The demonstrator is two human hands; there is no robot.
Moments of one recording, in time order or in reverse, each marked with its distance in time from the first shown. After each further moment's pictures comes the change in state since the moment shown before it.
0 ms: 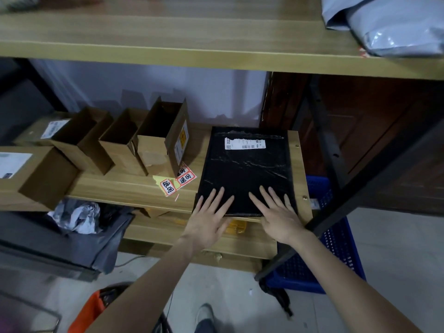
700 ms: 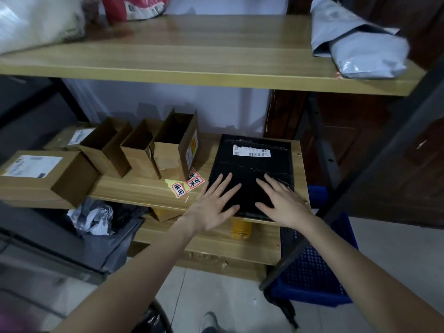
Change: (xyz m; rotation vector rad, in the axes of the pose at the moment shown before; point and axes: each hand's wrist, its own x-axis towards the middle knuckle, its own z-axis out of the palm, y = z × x) left_hand -0.010 0.003 -0.072 -0.079 0.011 0.056; right_hand -0.017 -0.012 -0.052 0.163 0.200 -0.050
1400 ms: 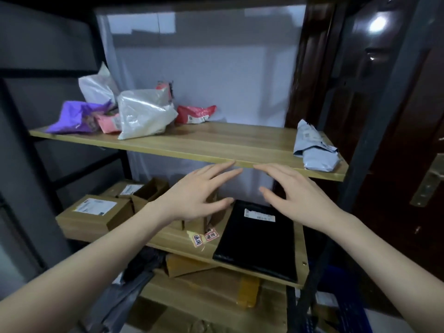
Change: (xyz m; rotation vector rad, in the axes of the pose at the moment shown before) left_hand -0.126 0.039 -0.222 0.183 0.543 0.257; right_hand -0.129 -0.134 -0.202 -0.065 0.509 -0.480
